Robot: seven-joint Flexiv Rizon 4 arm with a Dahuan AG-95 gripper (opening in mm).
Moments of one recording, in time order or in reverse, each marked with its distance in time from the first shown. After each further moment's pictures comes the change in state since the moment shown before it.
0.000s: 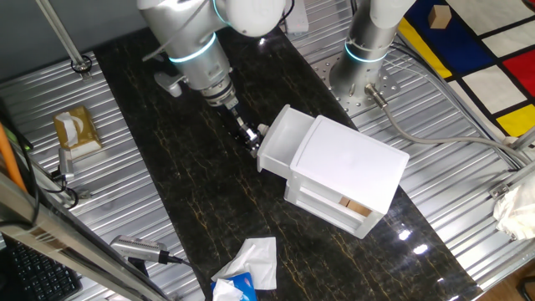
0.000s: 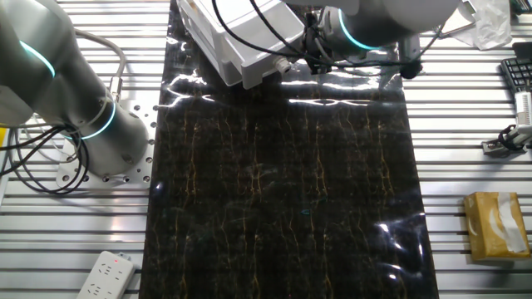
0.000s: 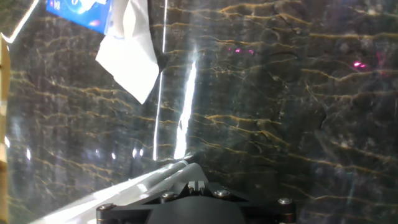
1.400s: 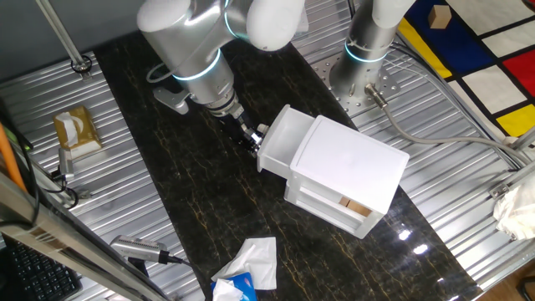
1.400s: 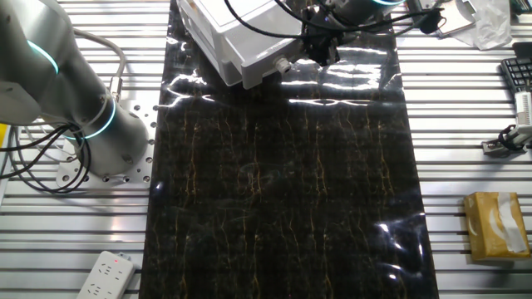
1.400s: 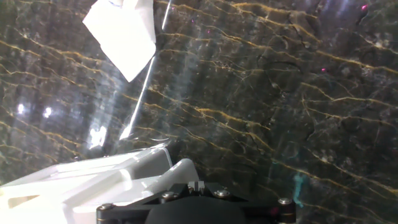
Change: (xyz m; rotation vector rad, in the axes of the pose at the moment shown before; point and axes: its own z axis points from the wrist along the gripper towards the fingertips) arm 0.000 0.000 0.001 0.138 0.070 -0.138
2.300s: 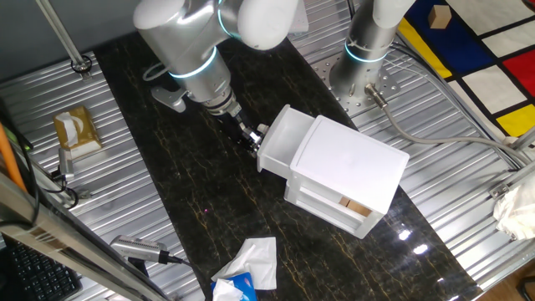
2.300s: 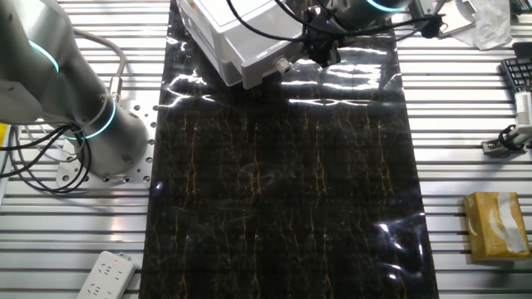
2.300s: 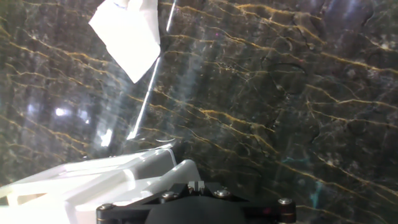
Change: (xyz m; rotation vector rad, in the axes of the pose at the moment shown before) arm 0.004 0.001 0.003 -0.069 -0.013 -0.005
